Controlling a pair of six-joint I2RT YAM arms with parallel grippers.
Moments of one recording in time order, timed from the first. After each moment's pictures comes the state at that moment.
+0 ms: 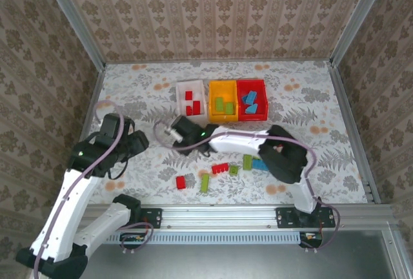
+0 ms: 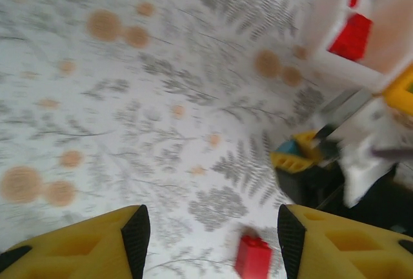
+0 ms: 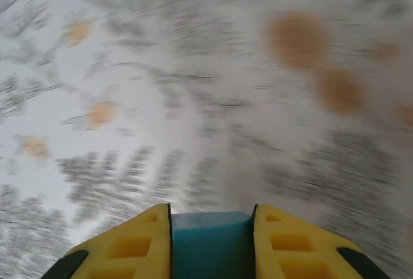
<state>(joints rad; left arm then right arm) -0.42 0.83 1.06 -1.20 -0.11 -0.75 0.94 2.01 1.45 -0.33 0.07 0.06</state>
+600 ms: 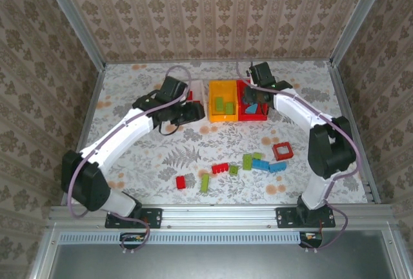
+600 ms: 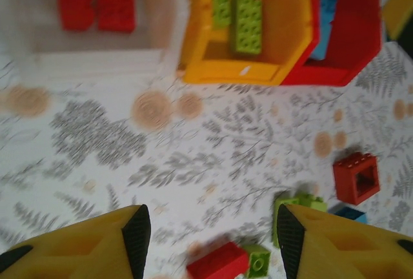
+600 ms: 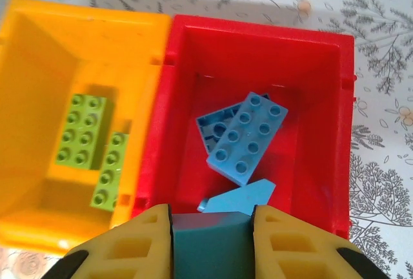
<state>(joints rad) -0.62 1.48 1.29 -0.72 0.18 -0.69 0.33 1.80 1.42 -0.52 0.12 0.19</state>
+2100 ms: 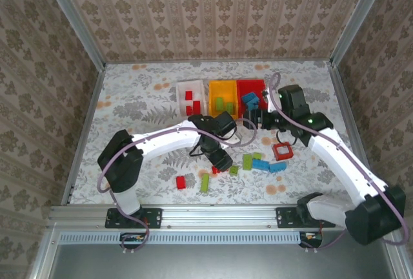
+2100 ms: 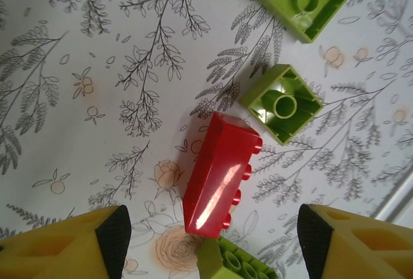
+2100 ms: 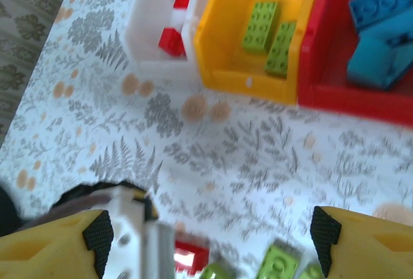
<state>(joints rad) -1.02 1.77 1.31 -0.90 0.17 0.01 0.32 1.14 1.00 -0.62 -0.35 0.33</state>
